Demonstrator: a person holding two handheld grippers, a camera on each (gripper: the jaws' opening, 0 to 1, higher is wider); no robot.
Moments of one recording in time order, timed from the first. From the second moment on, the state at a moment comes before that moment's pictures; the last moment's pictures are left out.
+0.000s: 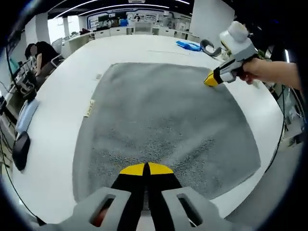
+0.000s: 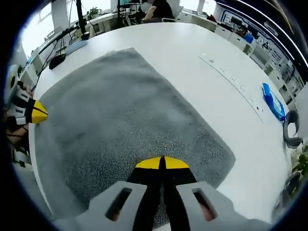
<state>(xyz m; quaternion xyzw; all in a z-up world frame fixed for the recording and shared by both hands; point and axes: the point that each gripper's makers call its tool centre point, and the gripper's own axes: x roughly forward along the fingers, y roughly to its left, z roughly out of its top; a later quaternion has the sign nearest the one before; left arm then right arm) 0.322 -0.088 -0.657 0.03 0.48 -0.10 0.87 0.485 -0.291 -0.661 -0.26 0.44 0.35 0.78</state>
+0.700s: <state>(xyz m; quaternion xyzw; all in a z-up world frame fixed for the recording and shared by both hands) 0.330 -0.174 -0.658 0.08 0.53 -0.15 0.83 0.464 -0.397 -0.661 -0.22 0.46 0.32 0.80</state>
